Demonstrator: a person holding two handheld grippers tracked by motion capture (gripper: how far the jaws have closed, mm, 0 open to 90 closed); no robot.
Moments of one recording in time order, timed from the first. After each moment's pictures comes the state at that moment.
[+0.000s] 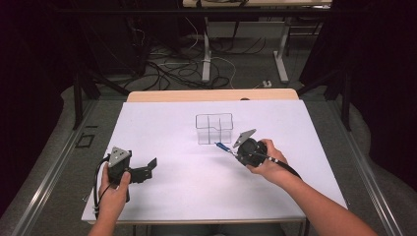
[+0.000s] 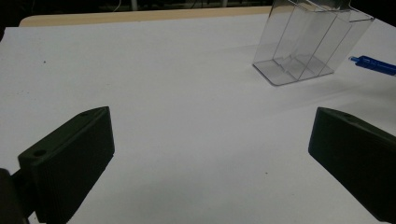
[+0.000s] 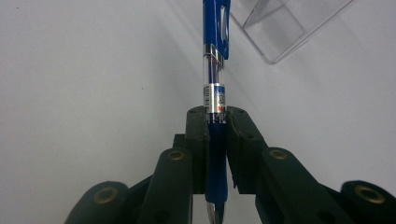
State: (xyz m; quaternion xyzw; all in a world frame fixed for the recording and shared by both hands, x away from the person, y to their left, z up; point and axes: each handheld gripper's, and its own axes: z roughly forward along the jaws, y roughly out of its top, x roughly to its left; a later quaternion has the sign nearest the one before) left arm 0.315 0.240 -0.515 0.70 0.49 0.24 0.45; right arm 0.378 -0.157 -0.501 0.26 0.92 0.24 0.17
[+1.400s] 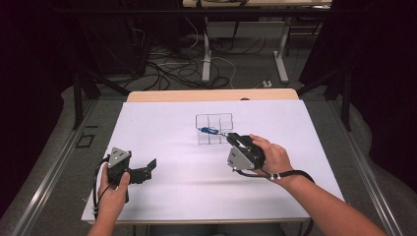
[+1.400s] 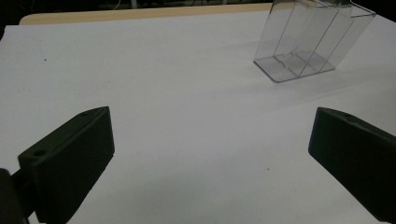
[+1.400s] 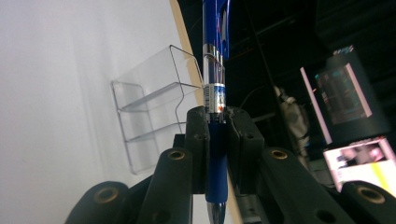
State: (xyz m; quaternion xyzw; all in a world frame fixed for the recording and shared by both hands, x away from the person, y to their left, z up) left arm 0.313 0.243 -0.516 0.70 0.49 0.24 0.45; right arm 0.329 -0.136 -0.463 -0.02 0.81 0.27 0.52
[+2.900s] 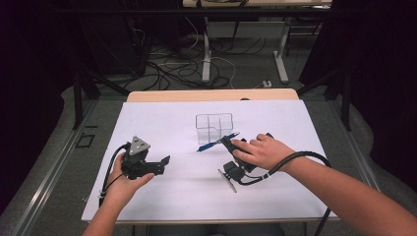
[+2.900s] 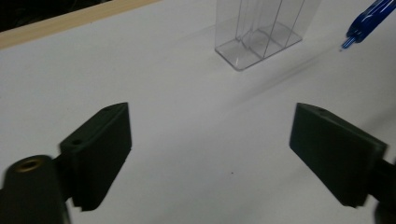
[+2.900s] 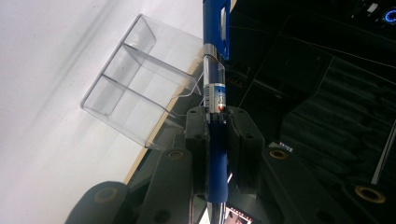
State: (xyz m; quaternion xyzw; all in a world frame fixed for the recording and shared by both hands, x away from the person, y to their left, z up) left arm 0.330 0.197 -0.476 0.79 0.42 0.22 0.38; right arm 0.327 -0.111 -0.472 -0.35 0.74 0.02 0.57
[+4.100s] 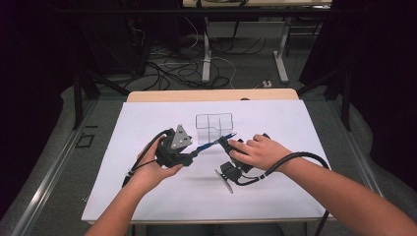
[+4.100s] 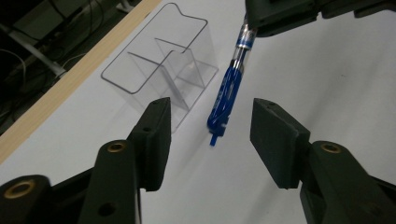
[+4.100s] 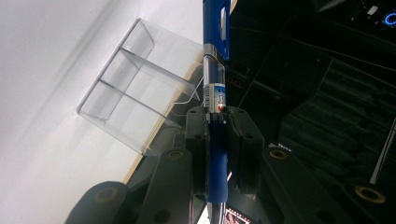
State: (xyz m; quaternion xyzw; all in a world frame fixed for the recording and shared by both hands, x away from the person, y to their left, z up) left arm 0.339 0.101 -0.433 0.88 0.22 0.21 0.35; right arm 0.326 -0.104 -0.476 -0.35 0.75 0.02 0.57
